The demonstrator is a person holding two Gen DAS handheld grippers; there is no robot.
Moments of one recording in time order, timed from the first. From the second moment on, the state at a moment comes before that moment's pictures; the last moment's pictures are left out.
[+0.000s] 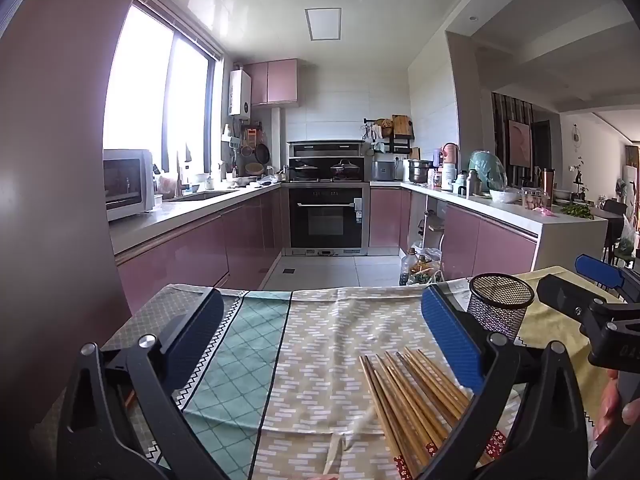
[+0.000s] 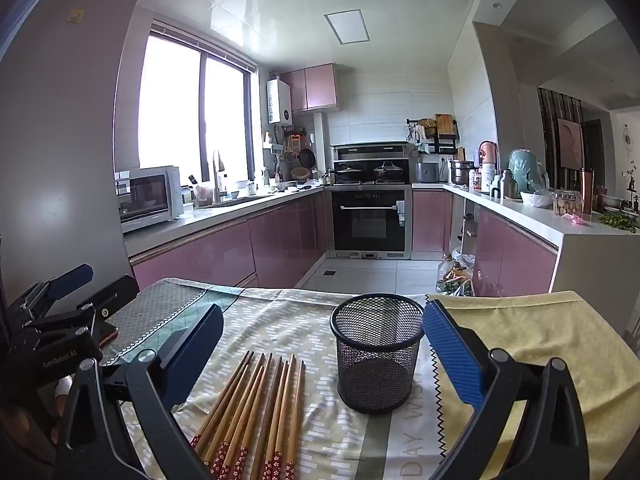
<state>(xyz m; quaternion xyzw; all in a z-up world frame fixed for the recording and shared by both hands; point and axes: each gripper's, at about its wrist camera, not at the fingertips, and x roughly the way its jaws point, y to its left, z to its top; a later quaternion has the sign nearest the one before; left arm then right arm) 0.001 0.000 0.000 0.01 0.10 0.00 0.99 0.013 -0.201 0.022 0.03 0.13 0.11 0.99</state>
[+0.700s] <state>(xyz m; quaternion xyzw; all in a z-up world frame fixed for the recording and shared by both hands) -0.004 0.001 0.001 0.01 0.10 -0.01 0.99 0.014 -0.201 0.015 0.04 0.13 0.11 0.98</state>
